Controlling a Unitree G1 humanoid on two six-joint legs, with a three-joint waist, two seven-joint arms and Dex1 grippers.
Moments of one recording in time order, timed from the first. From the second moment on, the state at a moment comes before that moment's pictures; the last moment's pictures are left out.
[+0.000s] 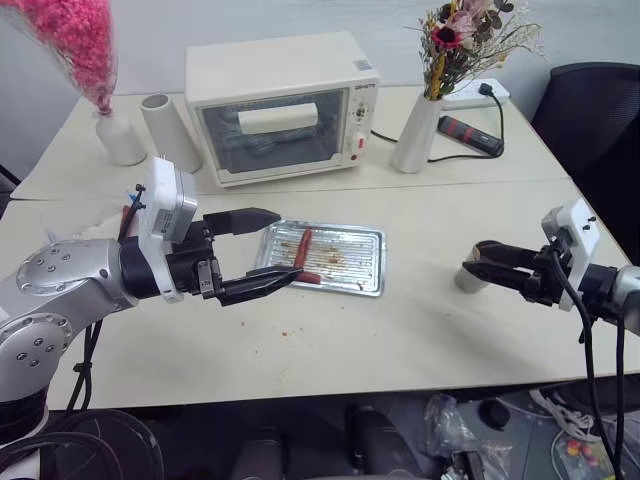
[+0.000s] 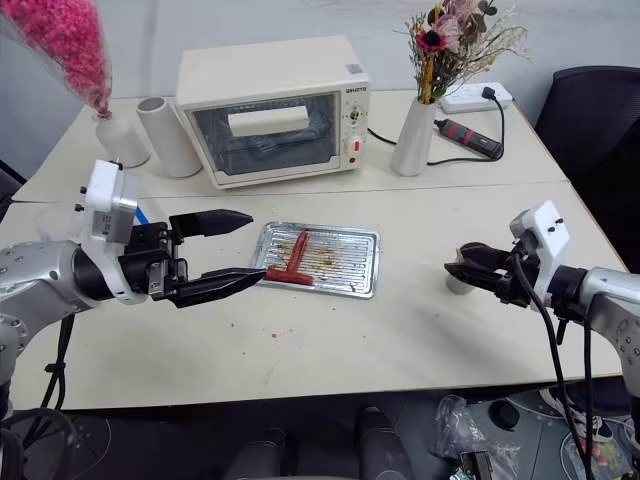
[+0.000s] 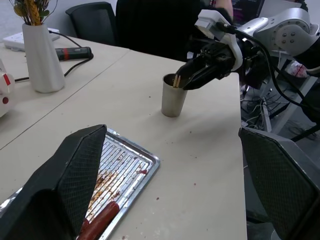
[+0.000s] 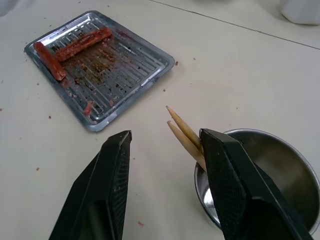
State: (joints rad) left arm -0.38 0.92 0.26 -0.59 -1.13 0.83 -0.60; right arm -0.21 -0.92 -0.36 -0.27 0.69 0.85 0.87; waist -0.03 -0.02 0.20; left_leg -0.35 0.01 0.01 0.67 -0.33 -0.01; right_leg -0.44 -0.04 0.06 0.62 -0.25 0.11
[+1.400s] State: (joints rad) left arm -0.44 0.88 0.22 -0.54 -1.04 0.83 -0.67; right arm -0.18 -0.88 -0.39 -0.27 0.68 0.83 0.78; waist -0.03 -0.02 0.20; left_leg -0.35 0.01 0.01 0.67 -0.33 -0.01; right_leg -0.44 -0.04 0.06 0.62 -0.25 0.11
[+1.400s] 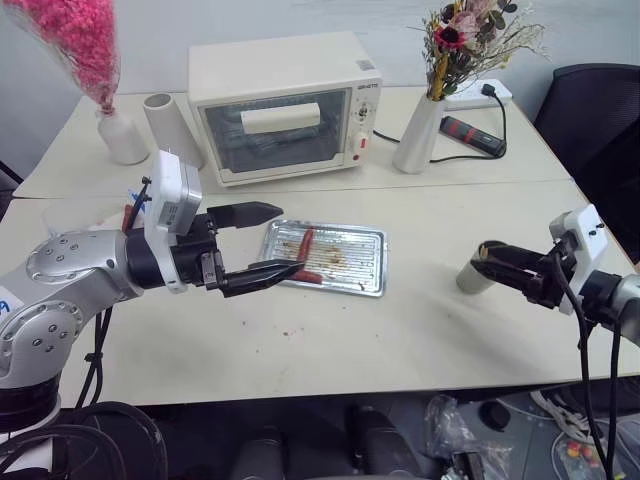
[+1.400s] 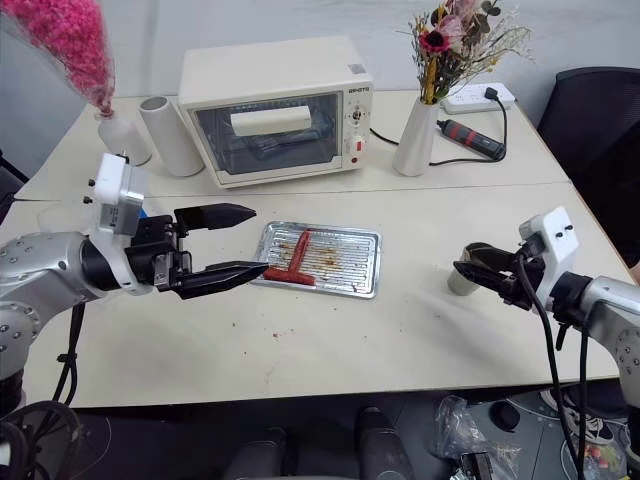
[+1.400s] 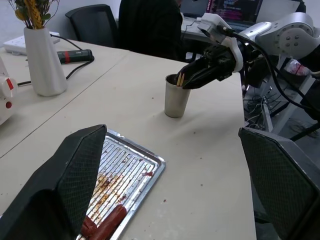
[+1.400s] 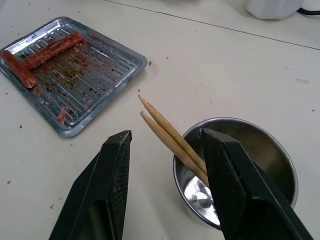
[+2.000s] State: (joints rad) left arm -0.47 0.87 0.22 -0.54 -1.03 0.83 -0.67; right arm -0.17 -0.88 -0.40 -0.27 0.69 0.83 0.78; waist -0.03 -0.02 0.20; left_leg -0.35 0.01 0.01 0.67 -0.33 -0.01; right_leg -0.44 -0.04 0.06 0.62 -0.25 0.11
